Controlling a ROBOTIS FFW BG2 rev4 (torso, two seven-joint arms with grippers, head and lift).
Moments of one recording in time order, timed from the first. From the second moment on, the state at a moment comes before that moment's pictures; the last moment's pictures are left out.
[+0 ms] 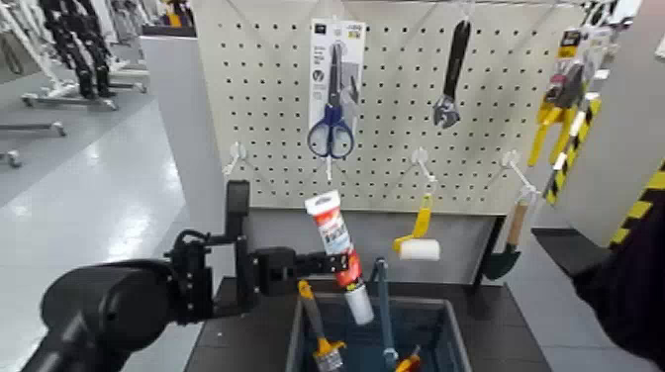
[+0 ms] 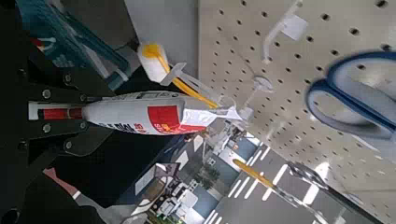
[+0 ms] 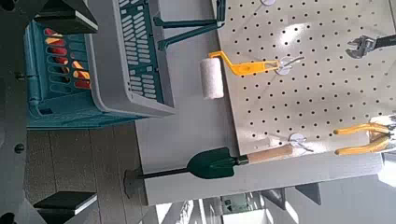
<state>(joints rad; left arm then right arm) -0.34 0.29 -0.24 -1.67 0.77 0.91 -0.67 0.52 0.00 0.06 -1.39 -0.19 -0.71 0.06</state>
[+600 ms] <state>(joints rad) -0.30 0.28 -0.25 -1.59 0.67 0.95 -0.75 0.52 0.00 0.06 -1.39 -0.19 -0.72 0.06</state>
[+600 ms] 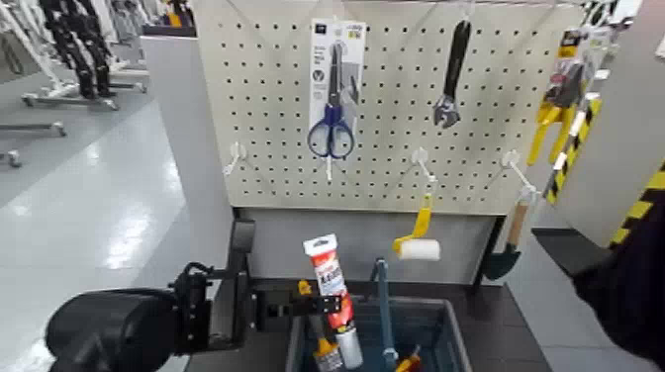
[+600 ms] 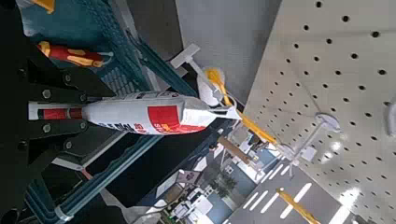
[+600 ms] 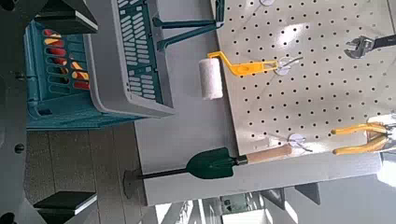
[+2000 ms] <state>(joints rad) -0.32 0.25 -0.26 -1.53 0.50 0.96 -0.84 0.52 0.00 0.07 -1.39 -0.20 -0.73 0.06</state>
